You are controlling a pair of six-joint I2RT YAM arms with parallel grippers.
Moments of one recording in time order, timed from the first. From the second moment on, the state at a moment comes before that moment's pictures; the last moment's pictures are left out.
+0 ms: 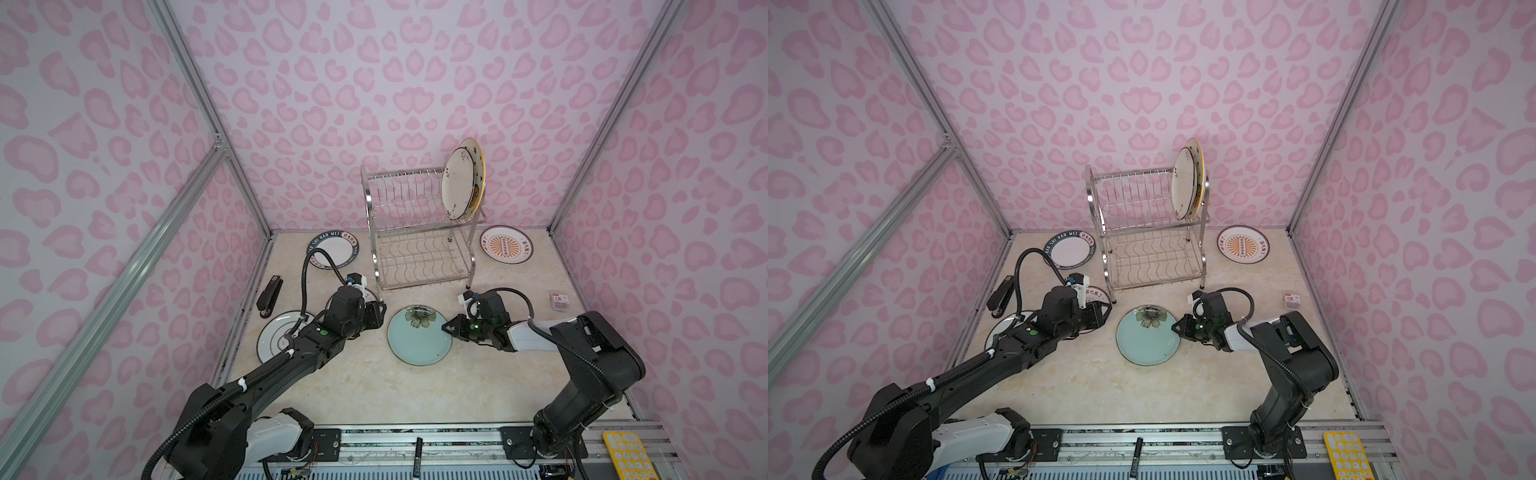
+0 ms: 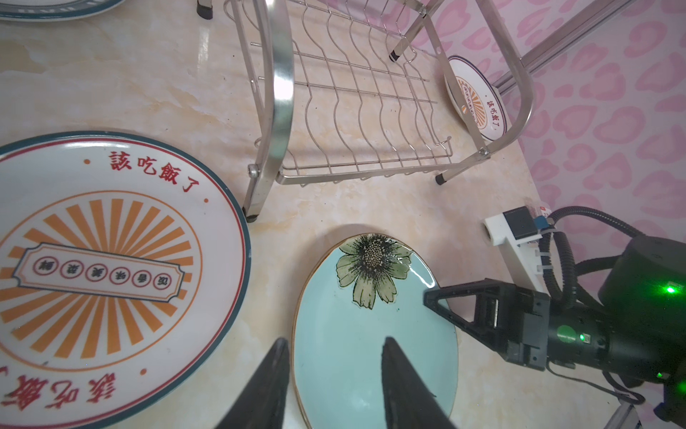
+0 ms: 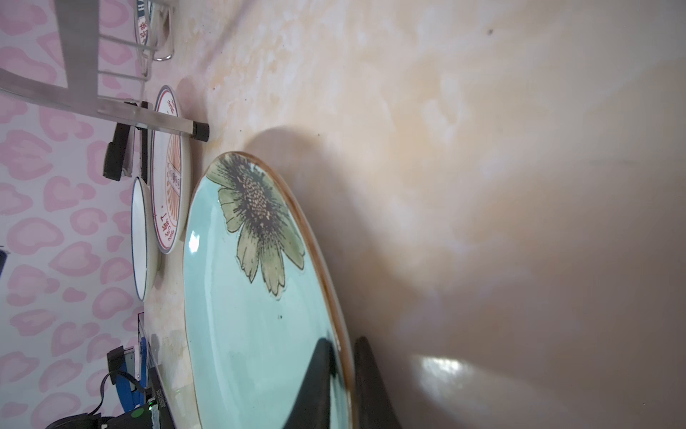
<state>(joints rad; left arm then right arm) -0.55 1.21 0.68 -0.09 0.06 -0.60 0.37 1.68 0.59 0.25 -0.53 0.66</state>
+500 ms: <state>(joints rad) -0.55 1.24 0.68 -0.09 0.07 -0.60 0.34 1.61 0.60 0.21 -0.54 0.67</state>
